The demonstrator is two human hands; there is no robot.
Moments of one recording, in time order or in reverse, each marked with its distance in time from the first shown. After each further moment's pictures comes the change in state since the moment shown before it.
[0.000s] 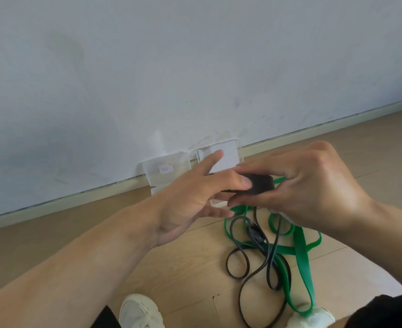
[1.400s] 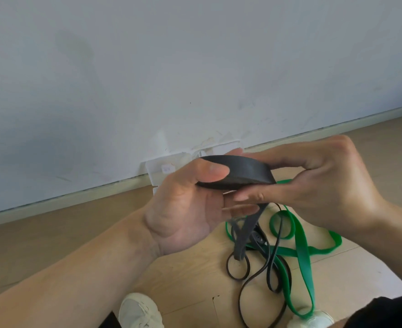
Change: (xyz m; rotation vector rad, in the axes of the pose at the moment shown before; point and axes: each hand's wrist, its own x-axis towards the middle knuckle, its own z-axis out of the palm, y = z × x) left_hand -0.009 -0.005 -0.004 -0.493 -0.342 0.106; right_hand 0.002 -0.018 -0.003 0.088 0.066 0.002
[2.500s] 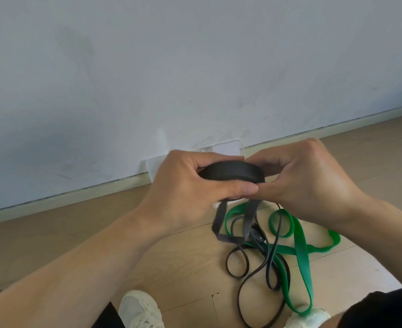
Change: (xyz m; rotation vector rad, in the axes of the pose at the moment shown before) left_hand -0.005 0.006 0.014 0.944 0.520 0.322; right_hand 0.004 0.001 0.008 -0.048 -0.100 0.310
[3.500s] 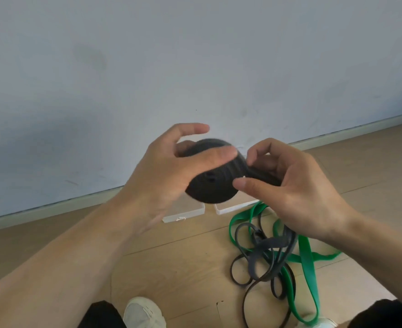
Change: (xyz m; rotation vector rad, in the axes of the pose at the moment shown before) left_hand 0.009 0.004 -0.036 -0.193 0.068 -0.164; right_hand -0.001 0.000 0.018 0.342 0.040 0.041
